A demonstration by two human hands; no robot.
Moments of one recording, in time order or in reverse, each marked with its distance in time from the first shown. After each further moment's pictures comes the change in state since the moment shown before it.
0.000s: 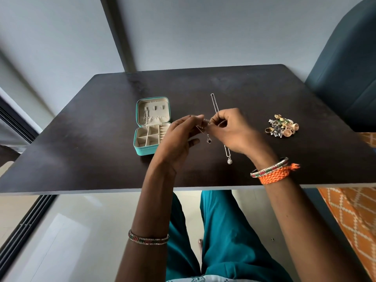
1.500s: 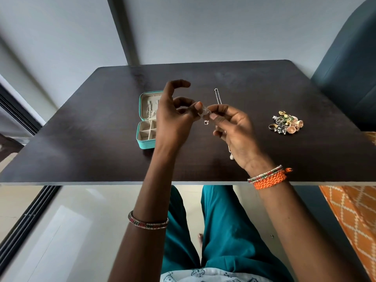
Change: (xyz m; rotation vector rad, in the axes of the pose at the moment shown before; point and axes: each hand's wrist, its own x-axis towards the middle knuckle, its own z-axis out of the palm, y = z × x) left_hand 0.004 0.009 -0.009 0.287 0.181 0.488; right_hand -0.014 0.009 0.022 0.794 0.026 -0.012
